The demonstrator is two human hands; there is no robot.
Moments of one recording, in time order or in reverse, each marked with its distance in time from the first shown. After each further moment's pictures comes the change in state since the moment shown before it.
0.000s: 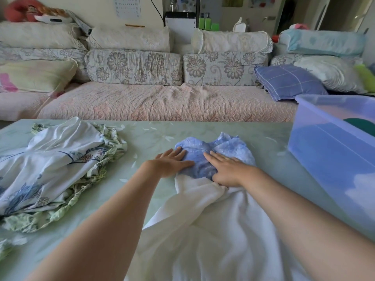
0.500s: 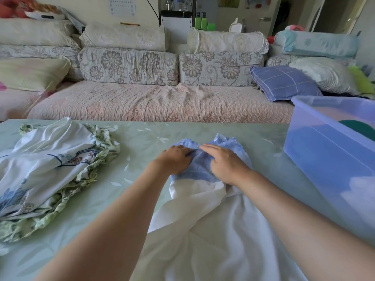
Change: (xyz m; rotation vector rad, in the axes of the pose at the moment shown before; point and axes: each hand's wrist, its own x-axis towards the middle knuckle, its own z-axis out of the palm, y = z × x) left_hand 0.036 0.025 -0.002 -0.305 0.395 0.015; right_hand -0.002 -0.002 -0.010 0.334 0.433 -0.124
